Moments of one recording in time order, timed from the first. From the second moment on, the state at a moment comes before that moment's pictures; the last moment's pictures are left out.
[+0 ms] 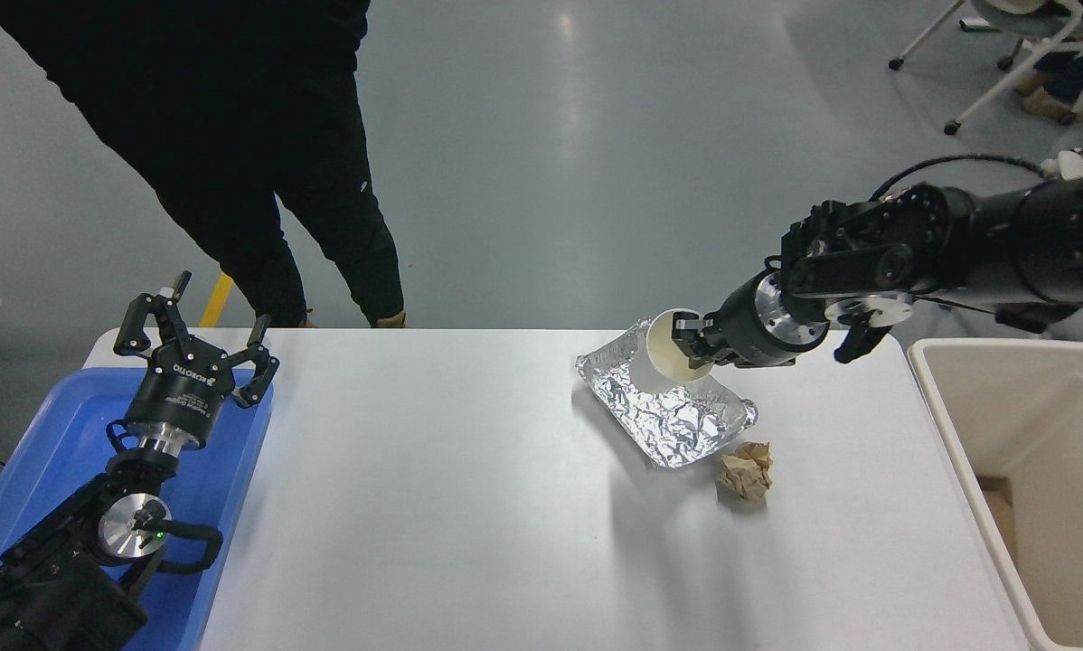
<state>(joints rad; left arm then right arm) -0.45 0.28 -1.07 -0.58 0.20 -0.61 -0.45 1.97 -0.24 -1.14 1.18 0.09 0.37 -0.03</state>
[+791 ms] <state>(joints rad) -0.45 0.28 -1.07 -0.58 0.20 -0.61 -0.45 2.03 -0.43 -1.15 1.02 0.07 0.46 -0.03</state>
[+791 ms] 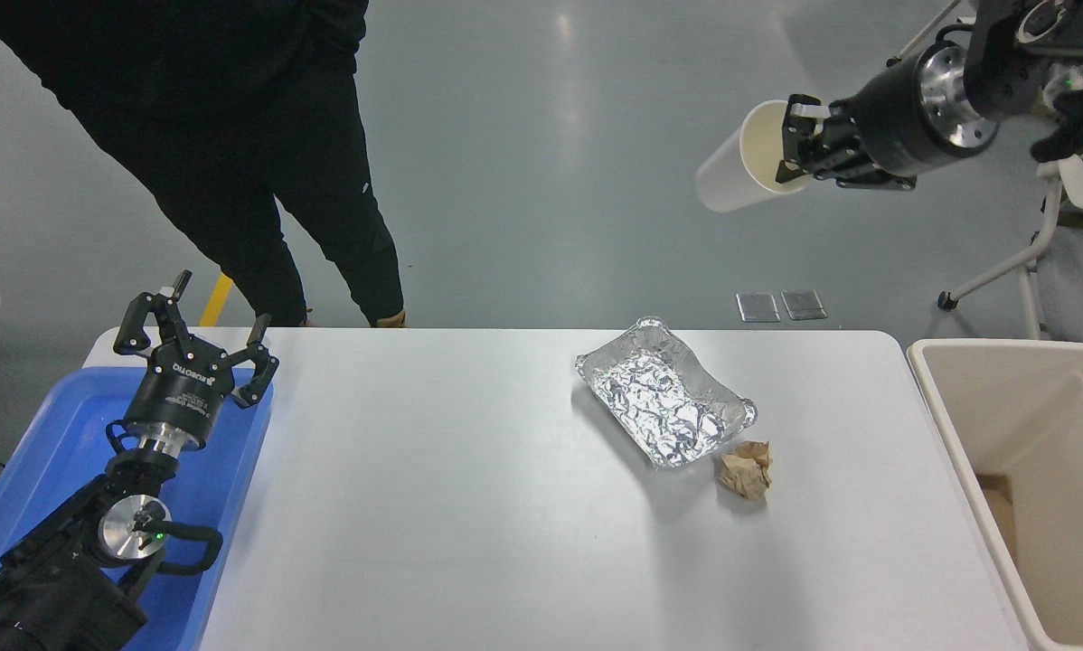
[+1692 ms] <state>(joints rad) -0.45 0.28 -1.07 -0.58 0.20 -0.61 -0.45 0.95 -0.49 -0.80 0.05 0.14 0.20 -0.21</state>
